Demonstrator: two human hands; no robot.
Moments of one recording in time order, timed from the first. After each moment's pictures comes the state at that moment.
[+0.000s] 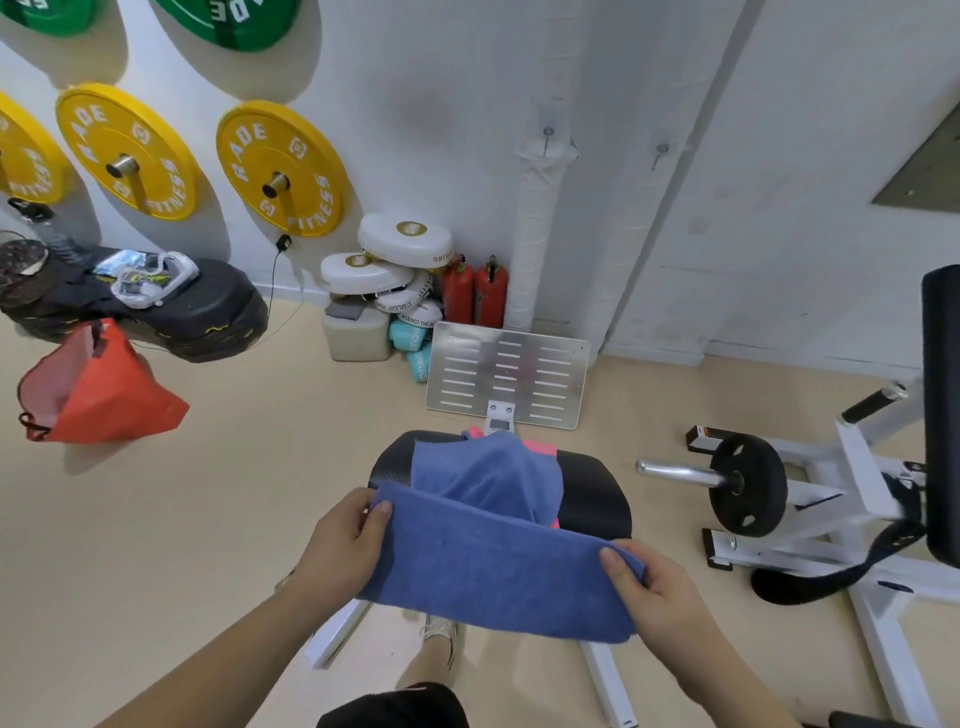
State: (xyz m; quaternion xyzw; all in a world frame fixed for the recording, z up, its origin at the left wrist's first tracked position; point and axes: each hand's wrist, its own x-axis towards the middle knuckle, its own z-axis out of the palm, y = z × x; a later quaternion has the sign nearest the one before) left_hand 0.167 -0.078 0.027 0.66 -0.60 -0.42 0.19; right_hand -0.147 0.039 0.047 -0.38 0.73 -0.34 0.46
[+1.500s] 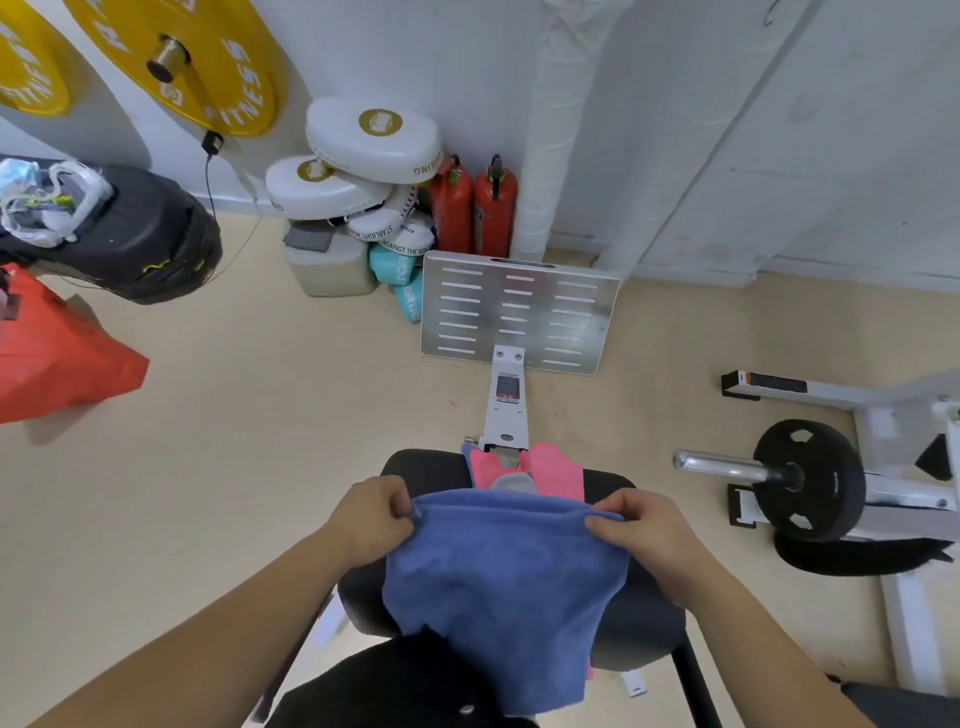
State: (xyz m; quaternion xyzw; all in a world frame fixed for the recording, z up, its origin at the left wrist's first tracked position) left_hand 0.115 -0.331 -0.097 0.62 -0.65 -0.44 -0.09; right_hand -0.220 -0.225 -0.061 -0.28 0.74 -0.23 0.57
